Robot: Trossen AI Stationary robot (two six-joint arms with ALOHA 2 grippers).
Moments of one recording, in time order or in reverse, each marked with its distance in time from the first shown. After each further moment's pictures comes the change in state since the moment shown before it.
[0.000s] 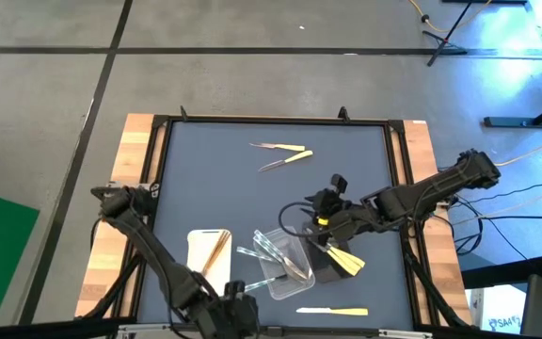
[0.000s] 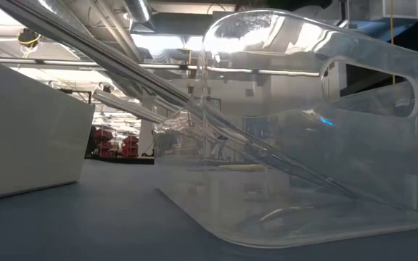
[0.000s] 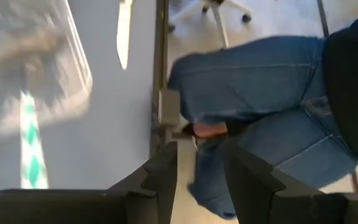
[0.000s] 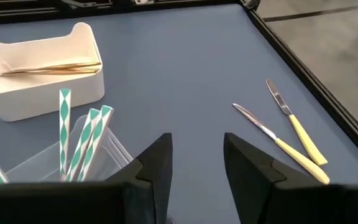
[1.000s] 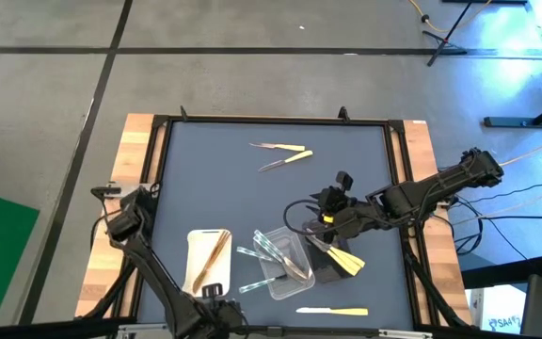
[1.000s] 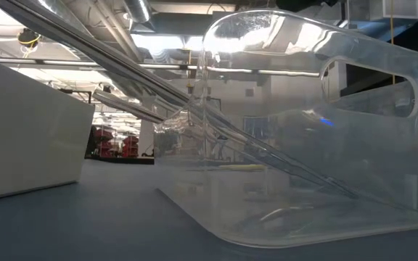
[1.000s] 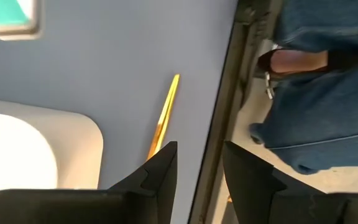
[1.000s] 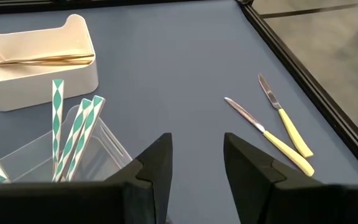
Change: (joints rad) left arm -0.096 0.174 0.001 -0.291 -0.001 -0.265; right arm 0.001 -0.041 0.000 -0.070 -0.002 0.000
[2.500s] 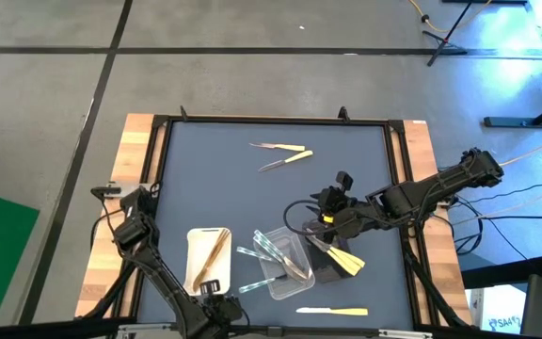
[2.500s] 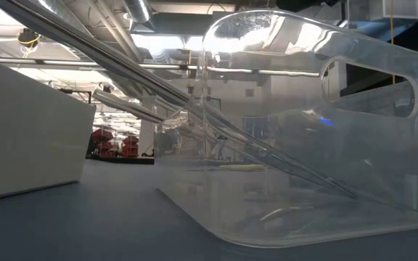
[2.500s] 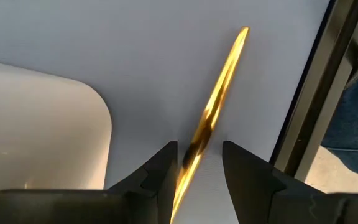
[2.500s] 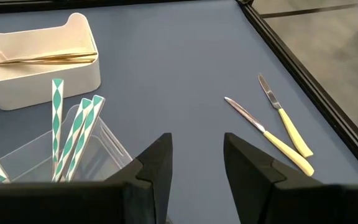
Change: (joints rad) left arm 0.000 0.096 -0.064 -0.019 0.020 -0.061; right arm 0.000 0.000 0.000 -0.001 0.000 0.000
